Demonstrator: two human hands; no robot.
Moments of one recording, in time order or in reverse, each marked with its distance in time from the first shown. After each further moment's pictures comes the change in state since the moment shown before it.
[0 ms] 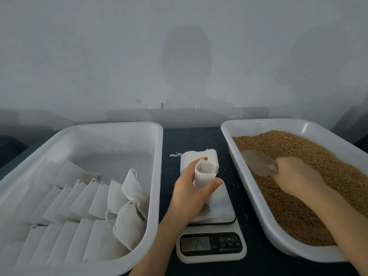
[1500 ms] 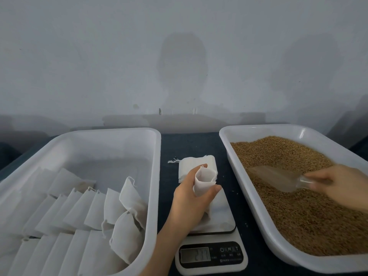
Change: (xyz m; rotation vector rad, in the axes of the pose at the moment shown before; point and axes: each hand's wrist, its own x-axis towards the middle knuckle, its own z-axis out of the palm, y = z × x) left_hand 0.002 0.001 0.001 0.058 -0.017 -0.024; right_hand -0.005 0.088 -0.013 0.253 -0.076 -0.008
